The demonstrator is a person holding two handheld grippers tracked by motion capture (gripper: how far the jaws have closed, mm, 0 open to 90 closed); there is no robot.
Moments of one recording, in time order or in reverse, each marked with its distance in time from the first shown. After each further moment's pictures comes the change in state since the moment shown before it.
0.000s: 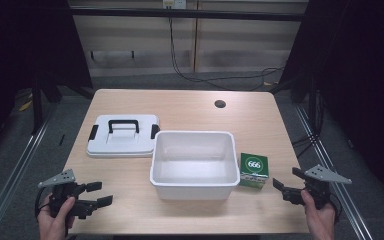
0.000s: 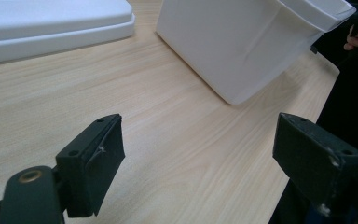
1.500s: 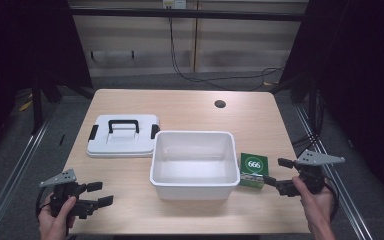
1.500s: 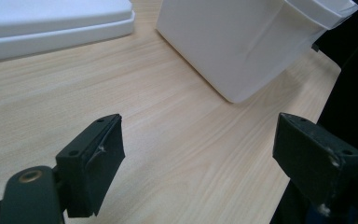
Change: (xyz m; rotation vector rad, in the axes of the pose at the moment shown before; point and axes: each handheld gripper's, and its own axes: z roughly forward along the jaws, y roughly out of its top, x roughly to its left) left arm 0.000 0.000 0.002 0.008 -0.001 -0.002; right arm 0.018 0.056 0.002 0.064 0.234 -0.110
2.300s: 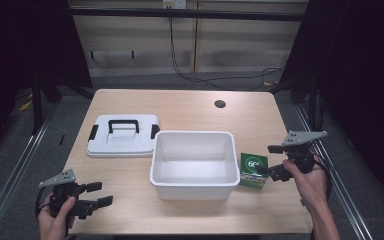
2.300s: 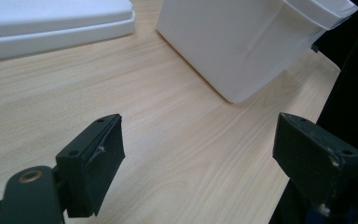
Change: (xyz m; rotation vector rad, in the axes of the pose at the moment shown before) left arm 0.000 0.000 -0.001 -0.003 0.002 -0.002; right arm -0.004 0.053 0.019 0.144 0.102 -0.109
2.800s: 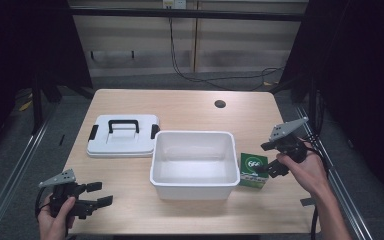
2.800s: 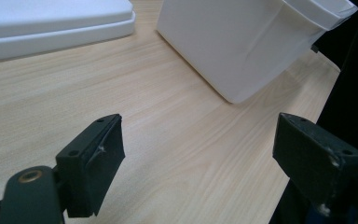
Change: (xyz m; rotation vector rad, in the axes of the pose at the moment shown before) left arm 0.000 0.000 0.000 -0.002 -0.002 -0.001; right arm -0.003 0.032 0.010 0.207 0.084 -0.158
